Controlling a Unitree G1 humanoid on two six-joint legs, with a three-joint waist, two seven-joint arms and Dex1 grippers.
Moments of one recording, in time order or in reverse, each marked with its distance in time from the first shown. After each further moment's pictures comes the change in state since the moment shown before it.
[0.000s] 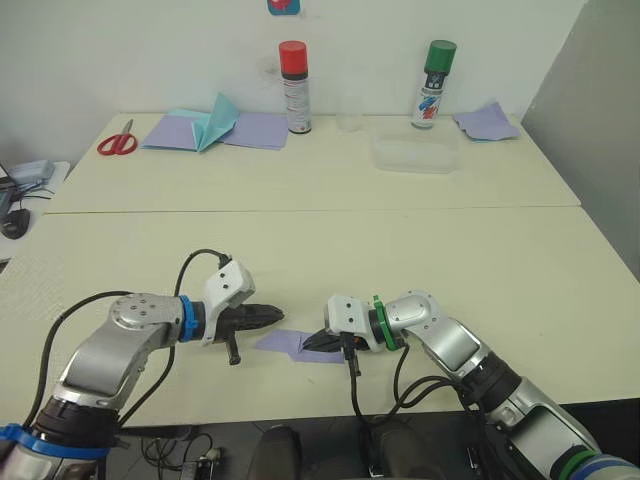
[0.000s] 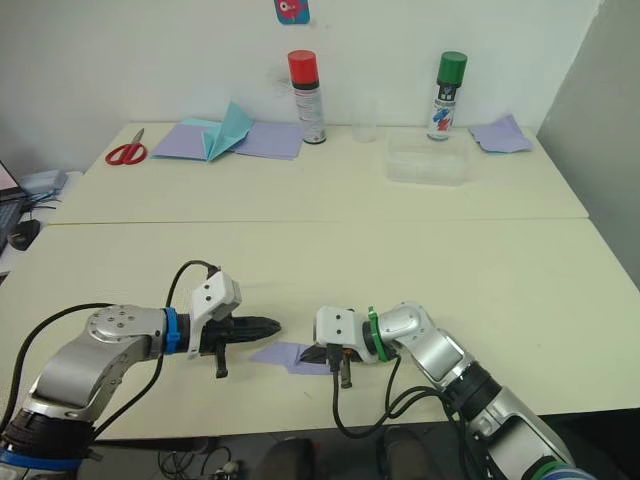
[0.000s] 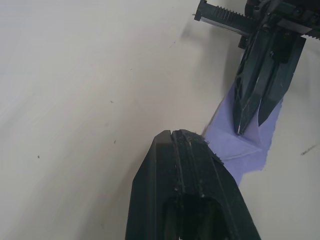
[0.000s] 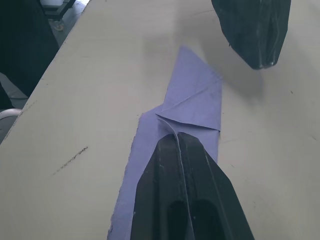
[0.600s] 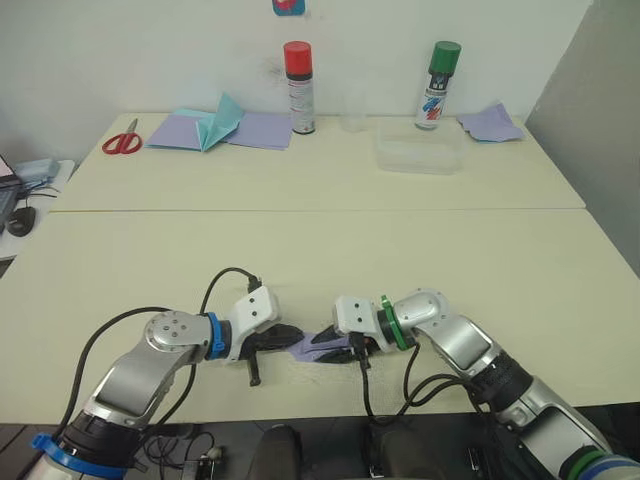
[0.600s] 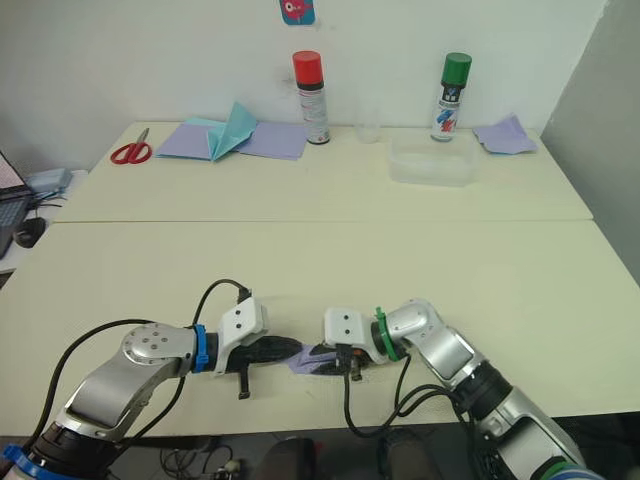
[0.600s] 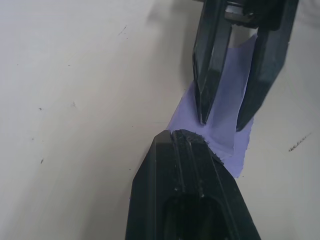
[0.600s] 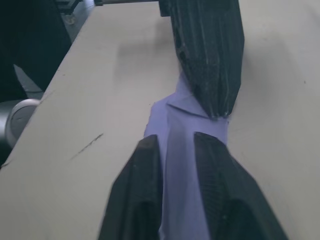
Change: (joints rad) left arm 0.039 -0.034 -0.122 -0.013 0.104 -0.131 0.029; right arm 0.012 -0.079 -0.018 -0.092 0.039 0.094 0.100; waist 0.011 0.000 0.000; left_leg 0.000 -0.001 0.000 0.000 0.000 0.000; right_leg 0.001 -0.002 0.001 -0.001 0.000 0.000
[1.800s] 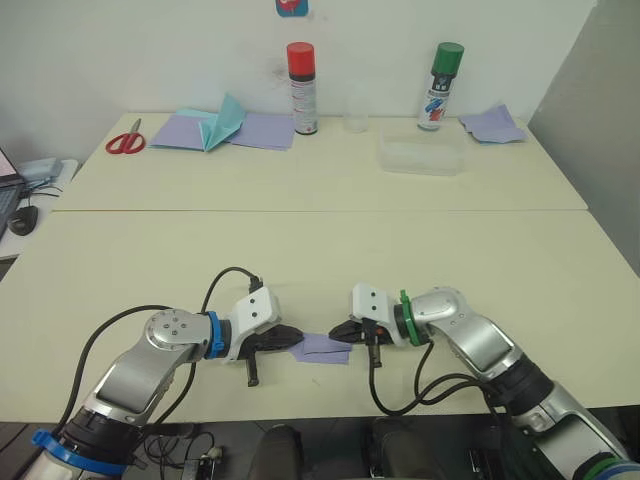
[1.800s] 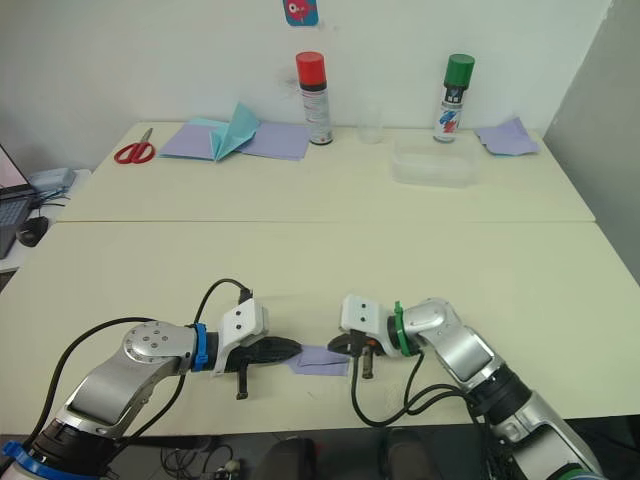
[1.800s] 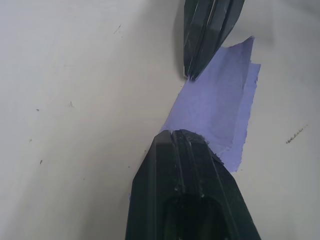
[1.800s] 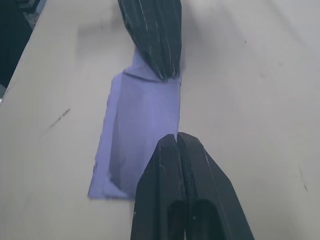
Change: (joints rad) left arm -0.010 0.011 -0.010 0.033 0.005 -0.030 -0.023; right arm 0.040 -0.067 -0.063 -0.066 0.002 0.106 -0.108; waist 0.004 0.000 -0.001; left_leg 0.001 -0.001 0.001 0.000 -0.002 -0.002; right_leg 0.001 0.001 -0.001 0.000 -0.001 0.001
